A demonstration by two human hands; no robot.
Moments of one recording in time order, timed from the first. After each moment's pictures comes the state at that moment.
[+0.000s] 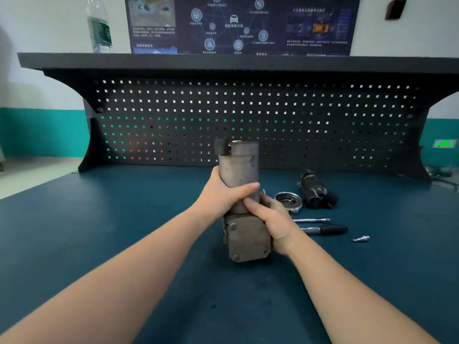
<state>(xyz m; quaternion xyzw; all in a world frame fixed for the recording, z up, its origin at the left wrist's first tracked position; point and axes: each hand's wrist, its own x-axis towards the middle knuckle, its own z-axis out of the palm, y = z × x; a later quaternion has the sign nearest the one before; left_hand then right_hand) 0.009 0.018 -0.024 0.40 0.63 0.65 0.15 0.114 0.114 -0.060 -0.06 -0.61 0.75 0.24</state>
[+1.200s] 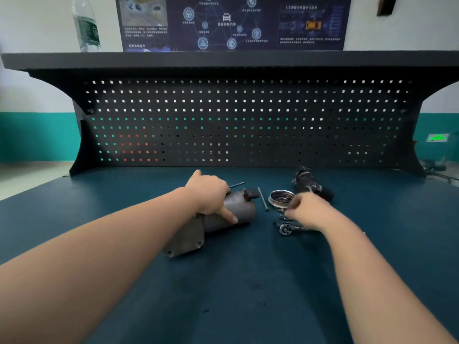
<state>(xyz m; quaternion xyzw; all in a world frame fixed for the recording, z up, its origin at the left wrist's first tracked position) -0.013 0.029 0.000 0.51 0.84 -0.11 -0.13 0.154 0.185 -0.035 -0.42 -0.87 0.22 0.13</state>
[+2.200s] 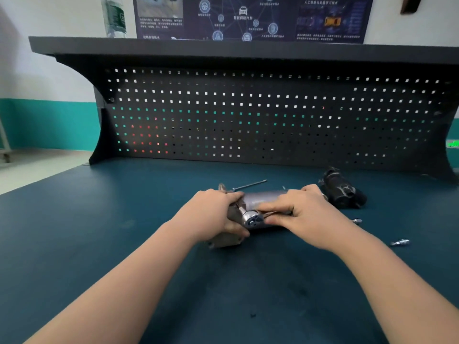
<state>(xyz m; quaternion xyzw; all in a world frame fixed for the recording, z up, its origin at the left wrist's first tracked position) -0.022 -0.047 -0.037 0.51 0.84 0.12 -0.10 0.128 0.096 -0.024 -0.04 -0.97 0.08 0.24</state>
